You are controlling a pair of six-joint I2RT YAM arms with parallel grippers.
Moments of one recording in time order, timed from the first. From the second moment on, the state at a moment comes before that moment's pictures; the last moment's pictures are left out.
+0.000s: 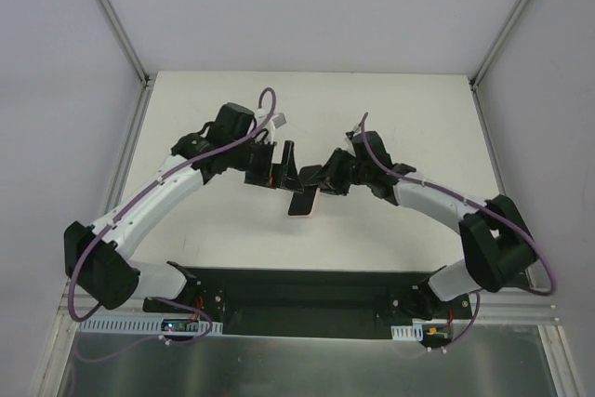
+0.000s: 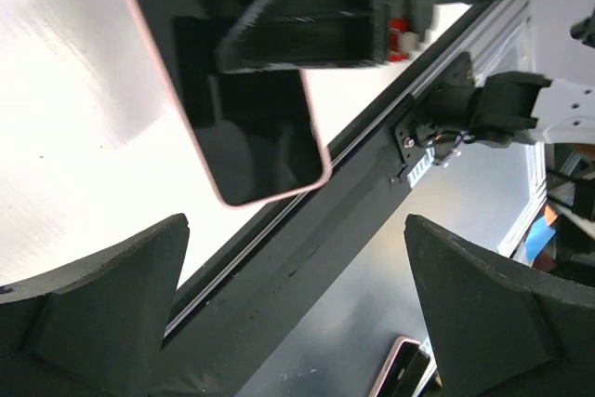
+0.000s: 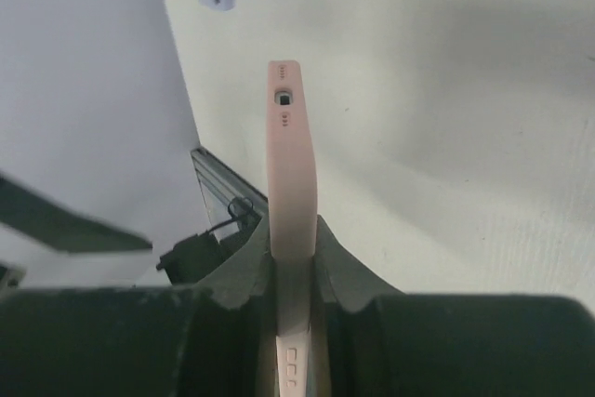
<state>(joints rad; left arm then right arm) -0.58 1.35 1.21 -0.74 0.56 -0.45 0.60 1.54 0.86 -0.02 -0.44 1.13</state>
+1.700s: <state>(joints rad) -0.49 1.20 0.55 0.81 1.01 -1.45 0.65 1.15 0.80 0.24 -0.49 1.12</state>
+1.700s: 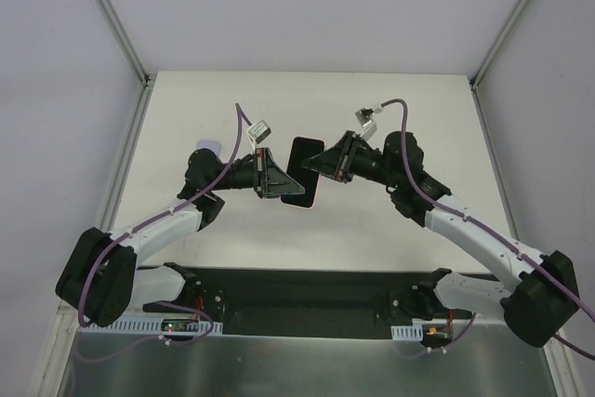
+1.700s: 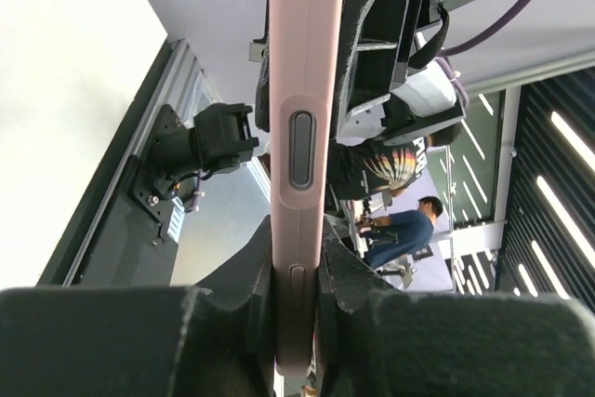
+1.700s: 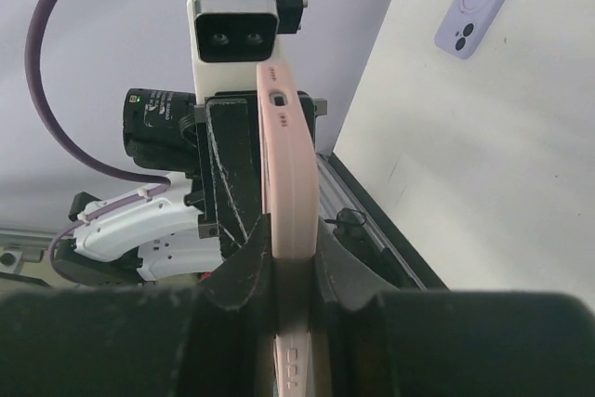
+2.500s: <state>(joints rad) -0.50 1.14 0.57 0.62 1.05 -1.31 0.55 1.03 1.04 -0.36 -0.27 0.75</state>
